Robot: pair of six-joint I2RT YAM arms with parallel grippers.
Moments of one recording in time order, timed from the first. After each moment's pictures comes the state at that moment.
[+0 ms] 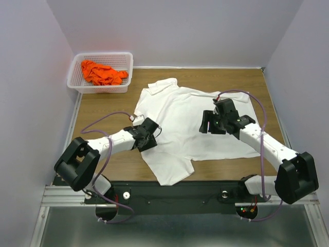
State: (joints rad) left arm -0.70 1.48 0.76 -0.43 -0.27 -0.99; right arm 0.41 1.28 0.88 -0.49 -0.08 0.44
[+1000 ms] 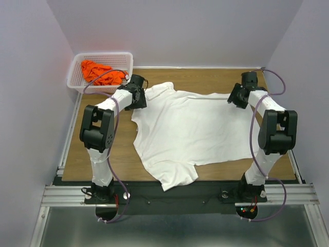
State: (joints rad) left arm -0.32 1.96 1.46 -0.56 -0.27 -0.44; right arm -0.03 1.83 1.33 -0.45 0.09 0.41
